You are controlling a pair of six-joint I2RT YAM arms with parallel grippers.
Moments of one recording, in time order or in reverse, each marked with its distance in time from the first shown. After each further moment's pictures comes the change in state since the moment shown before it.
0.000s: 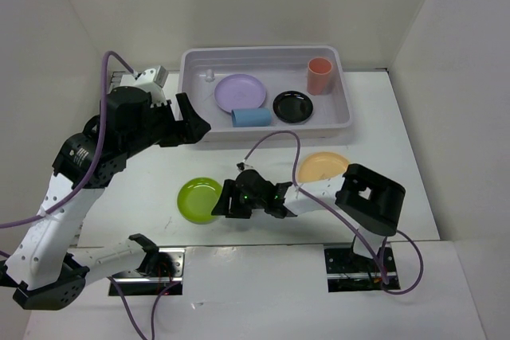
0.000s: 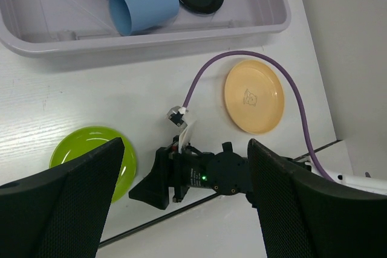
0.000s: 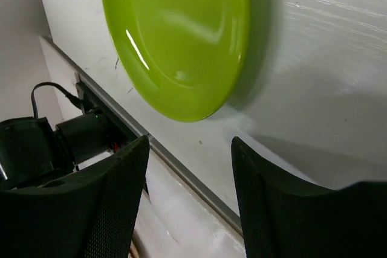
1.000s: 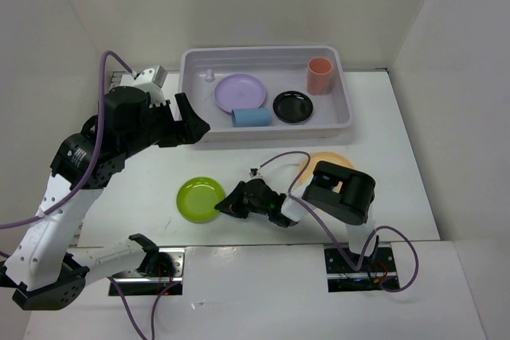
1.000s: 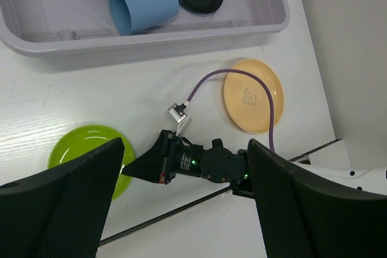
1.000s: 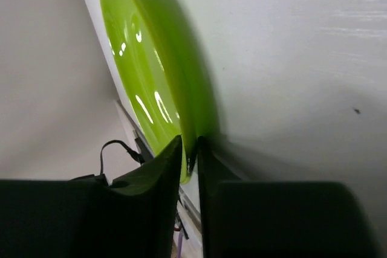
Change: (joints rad) left arm 0.000 0.000 0.014 -0.011 0.001 0.000; right arm -0.023 0.223 -0.153 0.549 0.090 0.350
